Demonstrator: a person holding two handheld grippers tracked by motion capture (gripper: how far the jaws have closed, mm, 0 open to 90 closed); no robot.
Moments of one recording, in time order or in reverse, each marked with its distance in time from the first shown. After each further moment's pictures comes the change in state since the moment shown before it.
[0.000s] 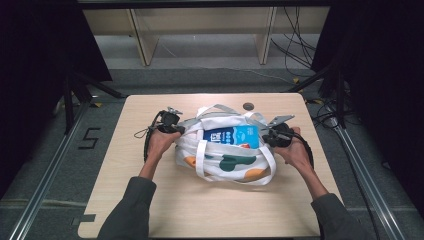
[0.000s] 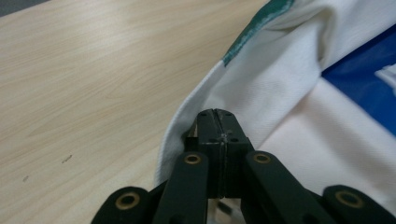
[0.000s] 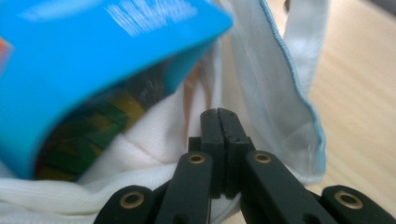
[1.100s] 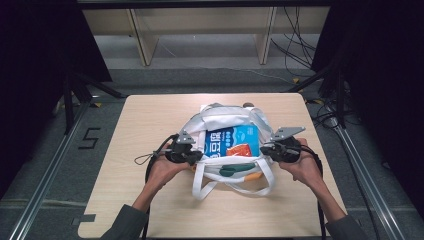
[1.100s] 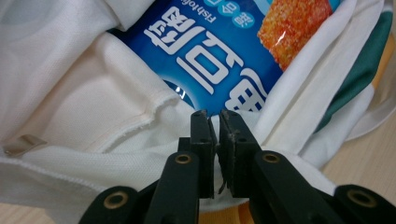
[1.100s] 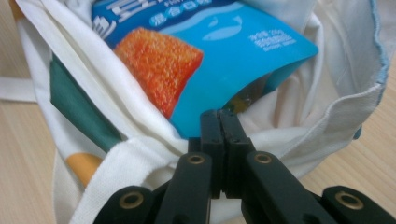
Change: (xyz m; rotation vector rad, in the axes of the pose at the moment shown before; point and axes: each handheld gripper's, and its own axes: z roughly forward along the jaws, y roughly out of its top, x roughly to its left) left arm -0.079 -0.041 -0.047 -0.048 -0.250 0.205; right arm 0.041 -0.014 -0.055 -0.077 0.149 -0.032
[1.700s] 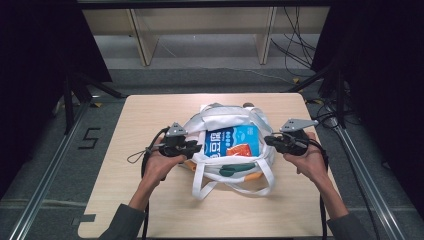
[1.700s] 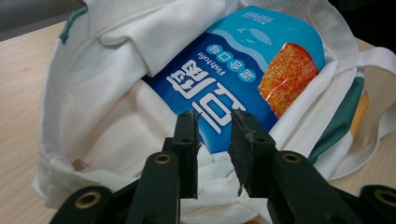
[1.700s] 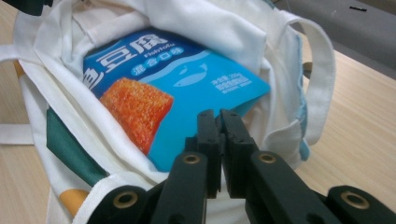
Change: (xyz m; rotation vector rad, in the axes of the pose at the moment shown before) left arm 0.006 0.012 -0.024 -0.131 0.020 -0.071; right arm -0.016 0.010 -0.018 -0.144 -0.034 0.026
